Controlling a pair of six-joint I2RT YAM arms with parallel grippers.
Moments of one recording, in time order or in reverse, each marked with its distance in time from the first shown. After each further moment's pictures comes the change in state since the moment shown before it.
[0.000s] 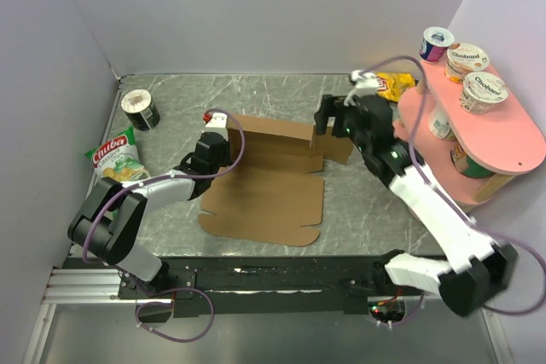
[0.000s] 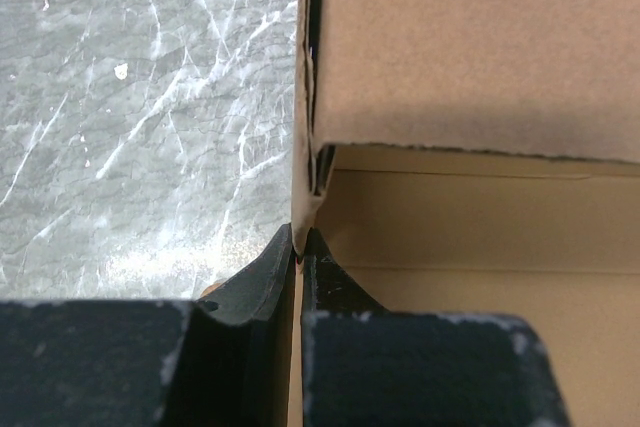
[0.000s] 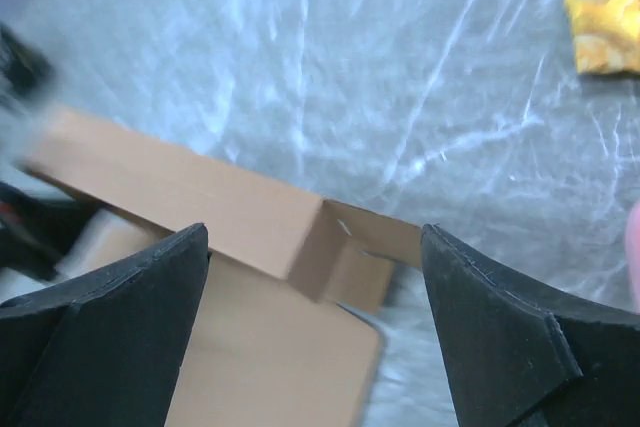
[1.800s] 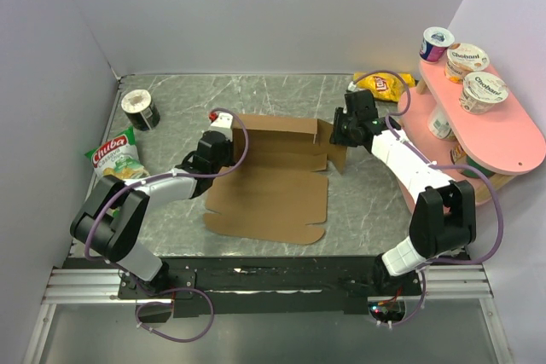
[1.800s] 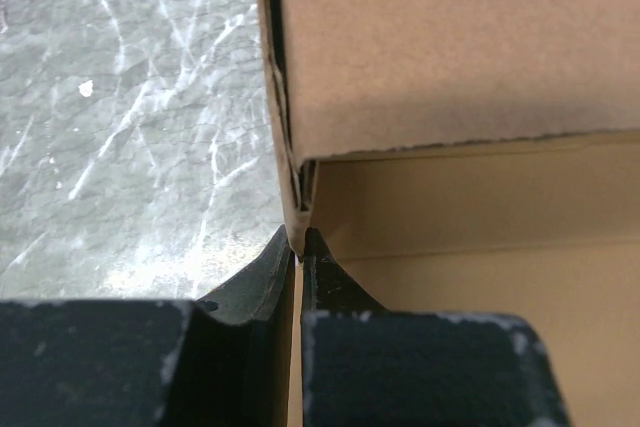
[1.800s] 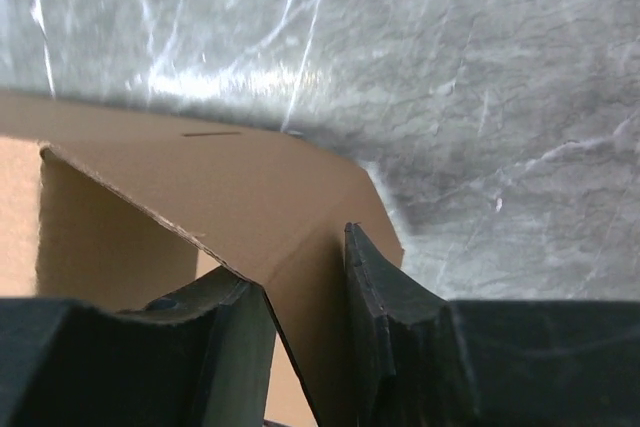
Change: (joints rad) left arm -0.012 0.021 0.020 0.004 0.061 0.047; right arm -0.205 0.414 0.090 -0.243 -0.189 0.082
